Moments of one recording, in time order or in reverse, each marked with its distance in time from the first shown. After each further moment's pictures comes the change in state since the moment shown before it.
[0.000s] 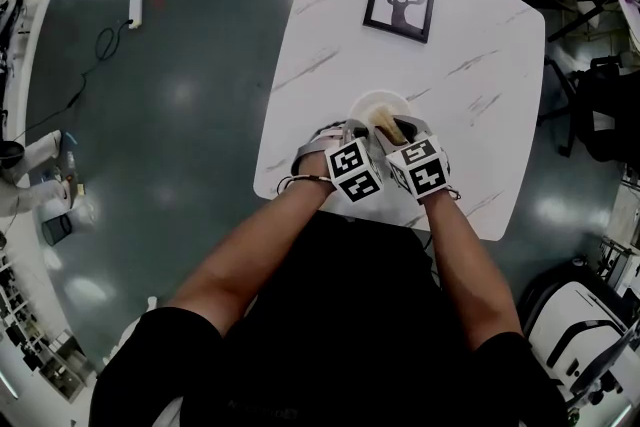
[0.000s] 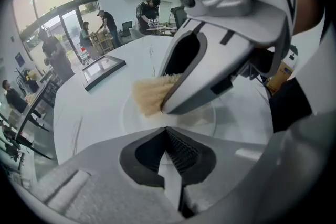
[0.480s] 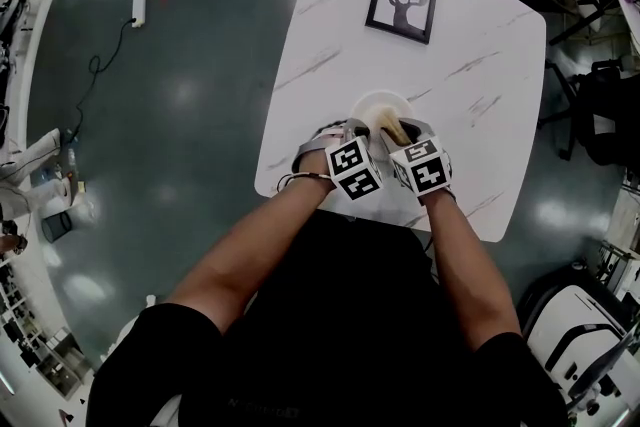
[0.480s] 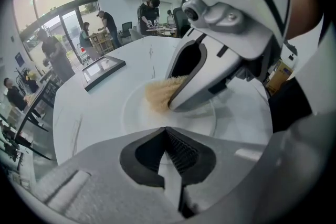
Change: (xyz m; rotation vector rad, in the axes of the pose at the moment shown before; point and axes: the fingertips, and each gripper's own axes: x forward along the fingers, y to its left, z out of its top) left arm 0.003 0.000 -0.001 0.003 -0.006 -0.003; right arm 0.005 -0.011 -0.019 0.027 0.041 -0.028
